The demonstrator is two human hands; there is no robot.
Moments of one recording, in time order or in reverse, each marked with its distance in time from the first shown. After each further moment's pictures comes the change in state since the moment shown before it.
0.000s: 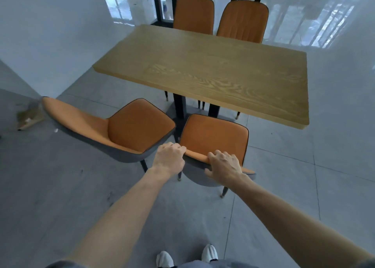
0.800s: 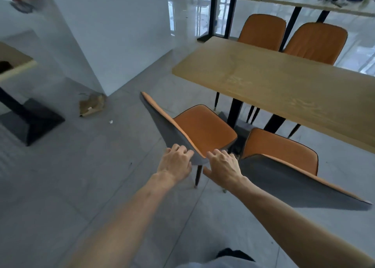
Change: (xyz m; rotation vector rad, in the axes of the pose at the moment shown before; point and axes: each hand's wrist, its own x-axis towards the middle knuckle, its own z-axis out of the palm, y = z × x) left_hand -0.147 -0.270 -0.041 0.015 0.047 -0.134; right_hand 0.078 -0.317 0.025 -0.010 0.079 -0.169
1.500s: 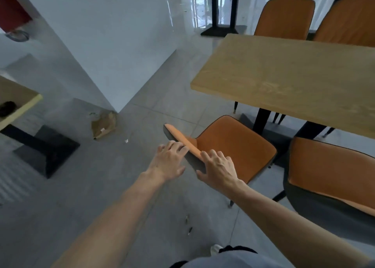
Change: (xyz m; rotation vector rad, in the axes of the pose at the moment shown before) left_hand 0.140 -0.220 -0.046 0.141 -0.134 0.130; right_hand 0.219 -0.097 0.013 0.169 0.045 0.016
